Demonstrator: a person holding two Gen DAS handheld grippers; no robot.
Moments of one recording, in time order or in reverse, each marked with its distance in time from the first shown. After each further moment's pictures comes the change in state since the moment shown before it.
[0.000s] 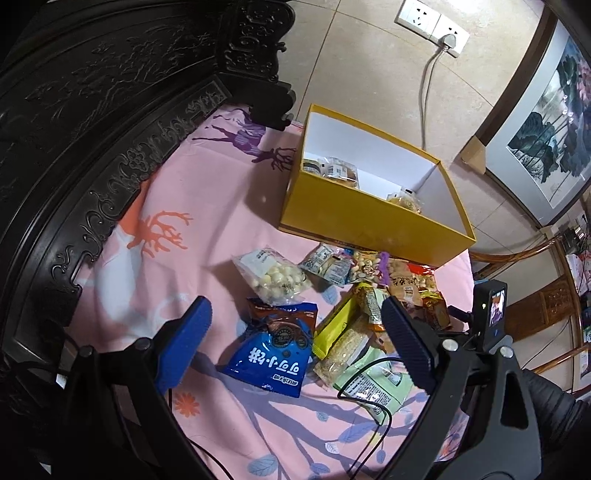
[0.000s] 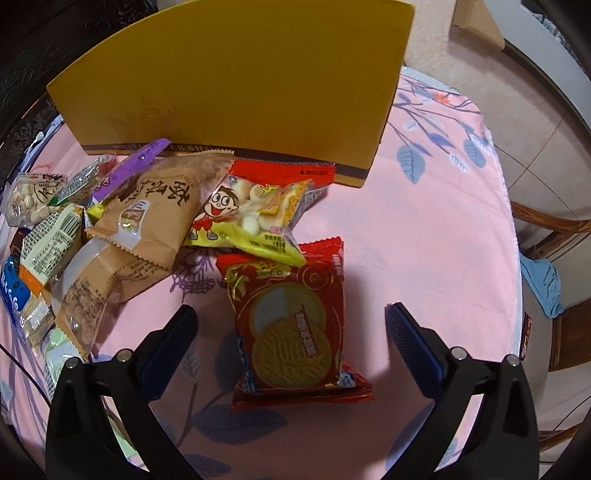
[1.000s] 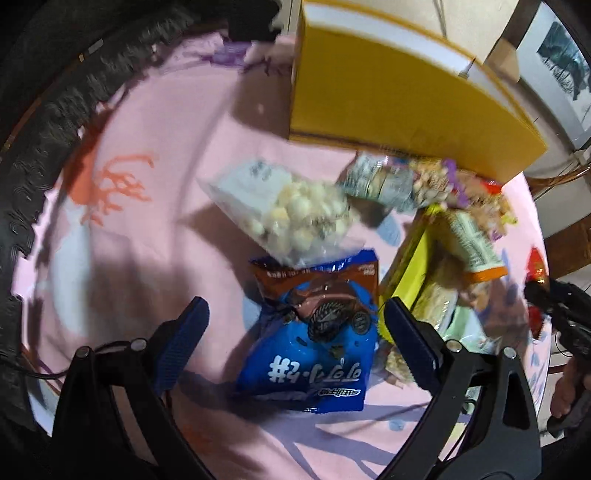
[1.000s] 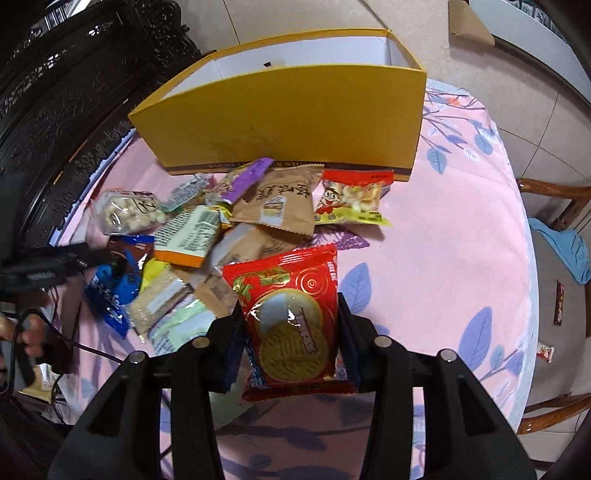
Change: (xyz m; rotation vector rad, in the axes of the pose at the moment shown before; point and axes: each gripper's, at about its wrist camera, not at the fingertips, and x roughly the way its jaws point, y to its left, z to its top) left arm 0.132 0.013 -0.034 0.157 0.257 0.084; right arm -0.077 0.049 -0.032 0.112 -0.089 0.187
